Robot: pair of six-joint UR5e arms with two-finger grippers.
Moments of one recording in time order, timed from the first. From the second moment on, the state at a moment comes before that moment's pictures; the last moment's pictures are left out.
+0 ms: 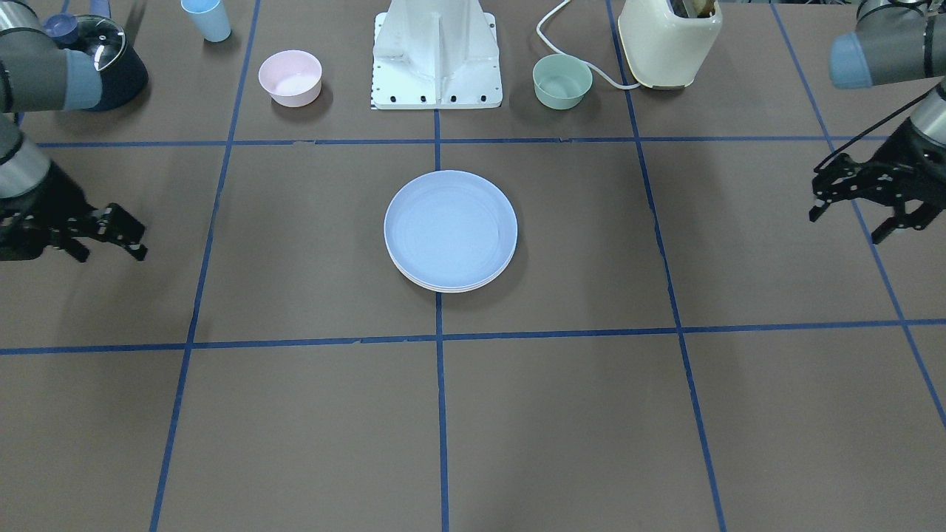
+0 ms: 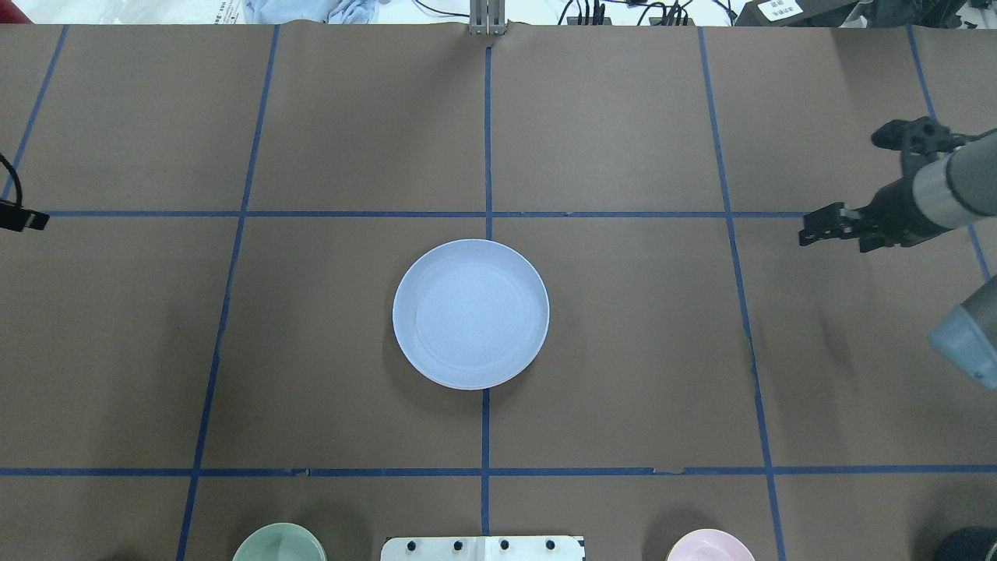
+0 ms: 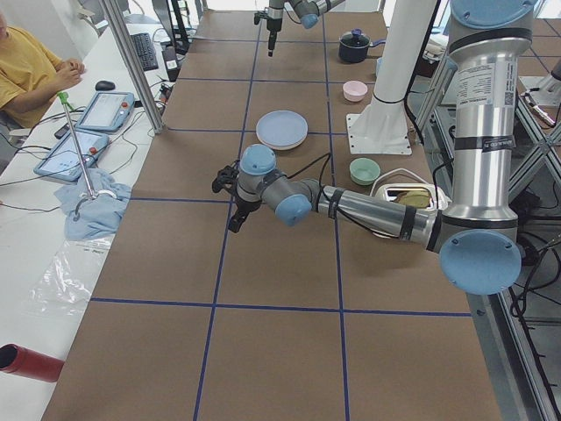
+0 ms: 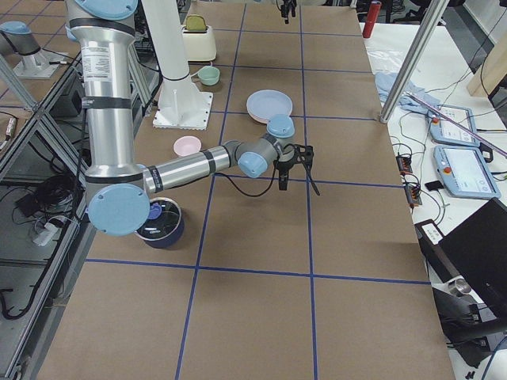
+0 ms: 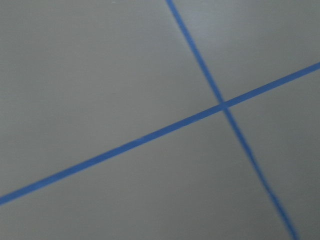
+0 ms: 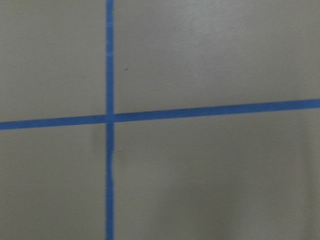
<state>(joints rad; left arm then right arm) -1.24 -1.52 -1.77 -2.10 -2.24 -0.23 1.06 -1.56 1.78 -1.14 2.21 0.83</state>
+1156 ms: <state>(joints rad) -1.46 -1.55 -1.61 -2.03 -2.35 0.06 1.41 -1.59 1.75 -1.56 2.36 0.15</state>
